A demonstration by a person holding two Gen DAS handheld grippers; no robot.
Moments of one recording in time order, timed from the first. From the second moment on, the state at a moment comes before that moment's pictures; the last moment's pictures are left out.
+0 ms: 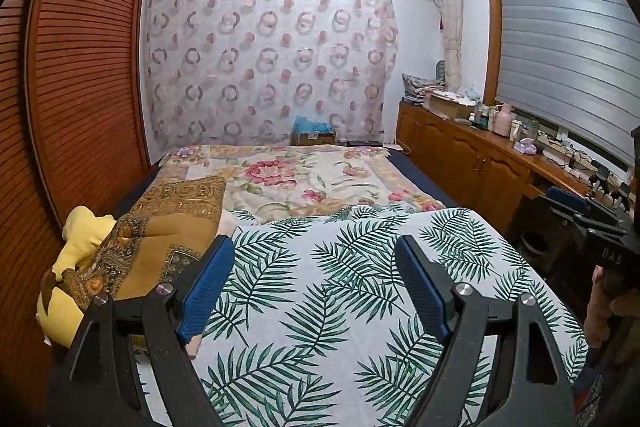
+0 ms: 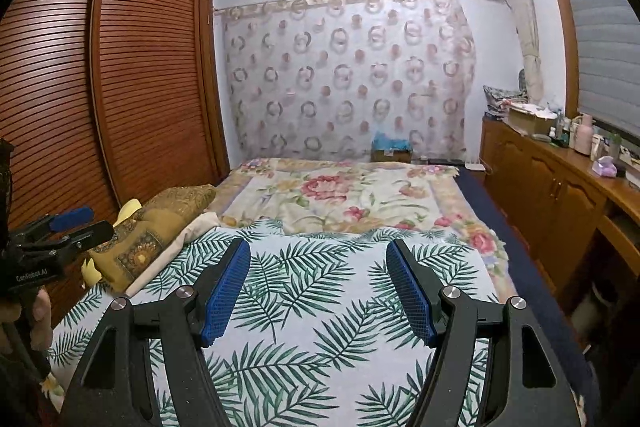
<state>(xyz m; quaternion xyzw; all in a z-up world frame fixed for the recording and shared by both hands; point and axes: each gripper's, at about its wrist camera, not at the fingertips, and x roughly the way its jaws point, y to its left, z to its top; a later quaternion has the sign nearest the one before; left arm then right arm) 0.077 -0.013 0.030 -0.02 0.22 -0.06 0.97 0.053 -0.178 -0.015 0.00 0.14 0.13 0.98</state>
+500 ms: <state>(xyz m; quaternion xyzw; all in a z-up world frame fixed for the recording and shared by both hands) 0.078 -0.012 0.030 -0.02 0.22 -0.06 0.97 0.056 -0.189 -0.009 0.00 0.14 0.12 0.98</state>
